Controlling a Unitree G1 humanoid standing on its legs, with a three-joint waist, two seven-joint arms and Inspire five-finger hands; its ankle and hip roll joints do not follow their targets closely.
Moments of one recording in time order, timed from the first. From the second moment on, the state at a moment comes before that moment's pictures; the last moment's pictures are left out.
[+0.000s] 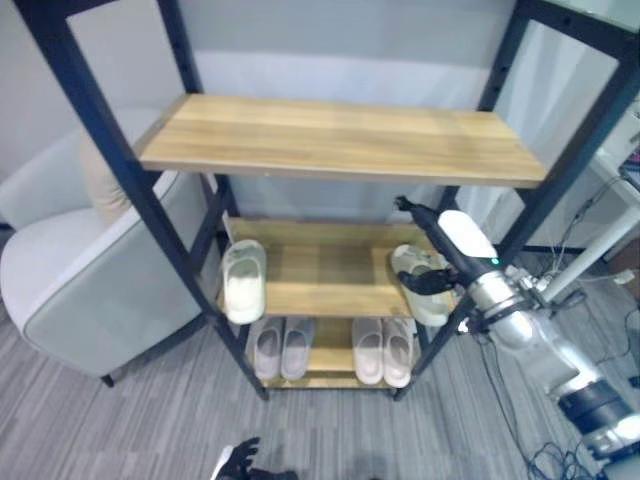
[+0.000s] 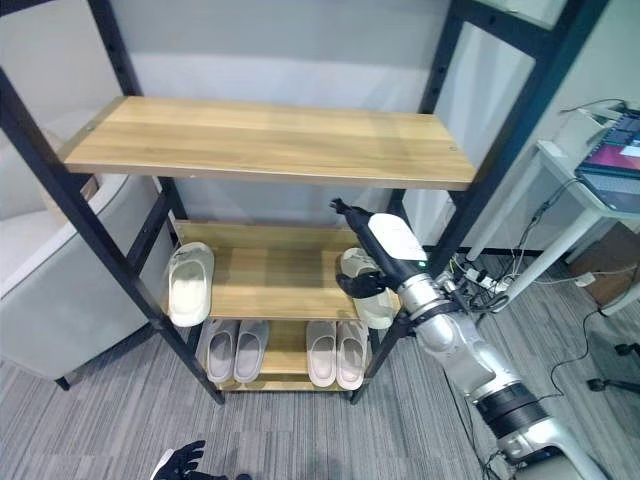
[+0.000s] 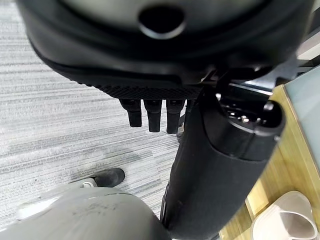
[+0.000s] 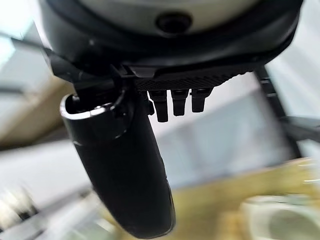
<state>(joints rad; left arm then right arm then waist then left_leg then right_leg) 0.09 0.26 -0.23 1.06 0.02 -0.14 0.14 -0.40 -0.76 0.41 0.25 -0.37 -0.20 -0.21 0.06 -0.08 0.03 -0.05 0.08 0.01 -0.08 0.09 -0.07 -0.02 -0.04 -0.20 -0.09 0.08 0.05</state>
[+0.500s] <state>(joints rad) 0.05 0.29 -0.23 1.07 0.02 -0.14 0.15 -0.66 -0.76 0.65 0.53 -0.57 -0.17 -0.23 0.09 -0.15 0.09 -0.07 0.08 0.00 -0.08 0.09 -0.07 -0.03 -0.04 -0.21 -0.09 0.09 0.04</state>
